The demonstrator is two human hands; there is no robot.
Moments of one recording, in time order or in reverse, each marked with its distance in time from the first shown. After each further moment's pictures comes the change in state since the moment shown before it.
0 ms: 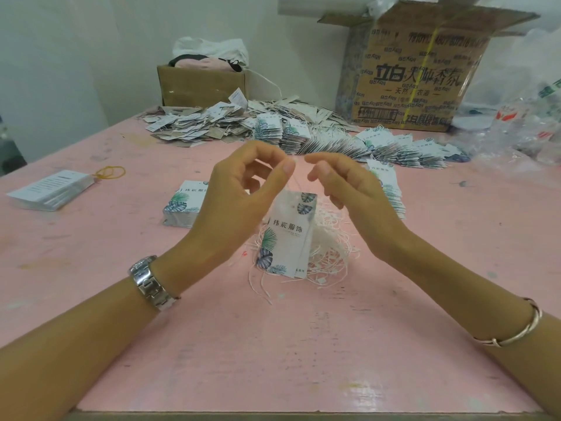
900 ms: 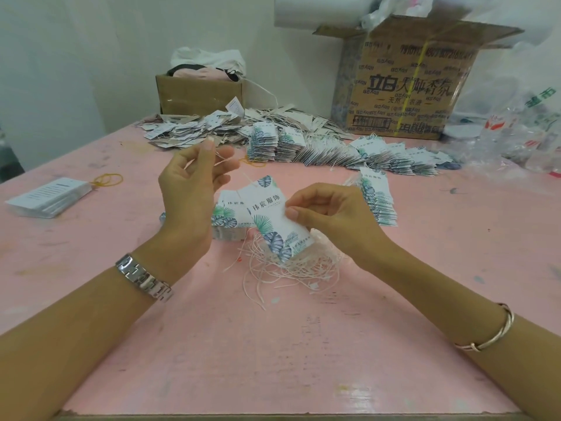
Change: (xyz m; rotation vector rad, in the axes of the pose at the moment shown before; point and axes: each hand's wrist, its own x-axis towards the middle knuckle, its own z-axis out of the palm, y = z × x) left_hand 0.019 -0.013 -0.017 -0.456 0.522 -0.348; right_hand -0.003 0.007 0.008 0.193 -0.080 0.005
